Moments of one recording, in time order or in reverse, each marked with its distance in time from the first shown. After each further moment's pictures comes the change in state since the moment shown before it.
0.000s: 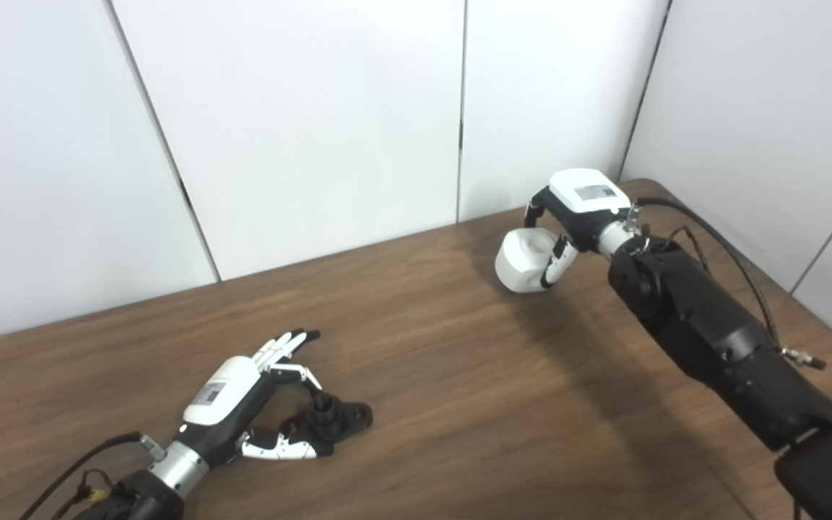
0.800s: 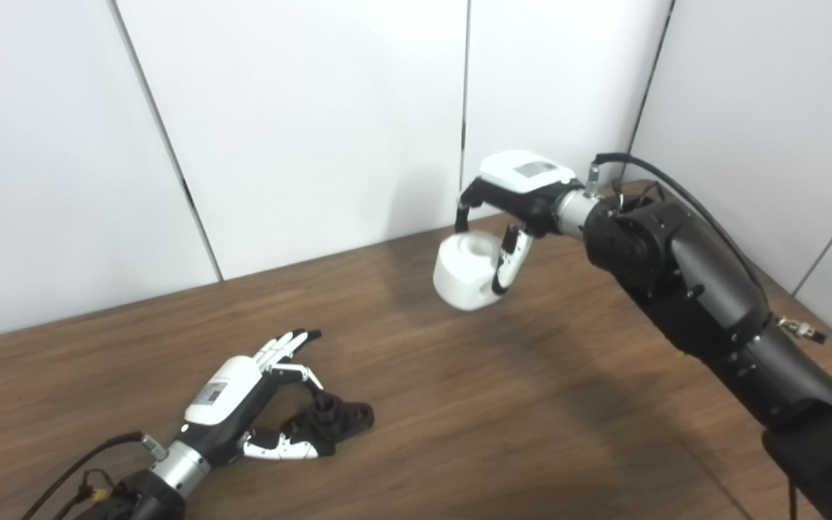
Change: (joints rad) left arm 0.016 -0.016 0.056 -0.009 0.037 0.000 -0.033; right arm -0.100 -0.005 0.021 -0.366 0.097 0.052 0.536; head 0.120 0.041
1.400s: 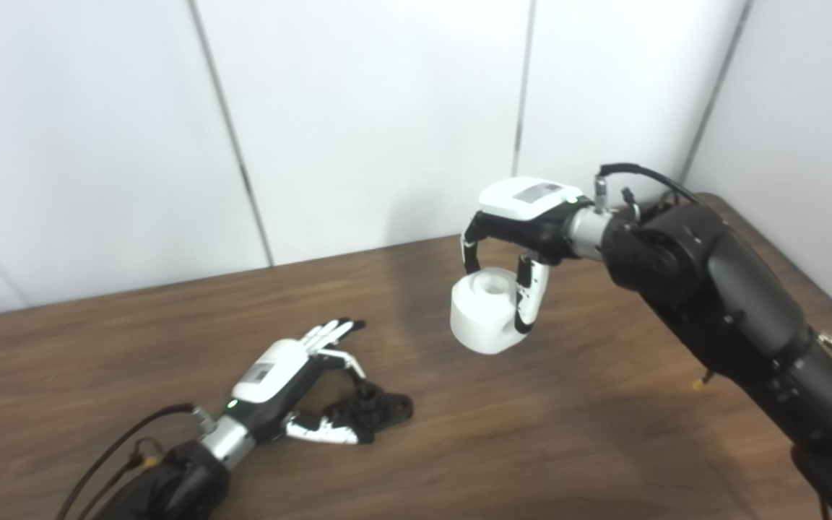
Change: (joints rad) left arm 0.024 -0.050 0.118 0.001 0.065 0.000 -0.074; right arm -0.052 0.055 0.073 -0.159 -0.048 0.012 0.193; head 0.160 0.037
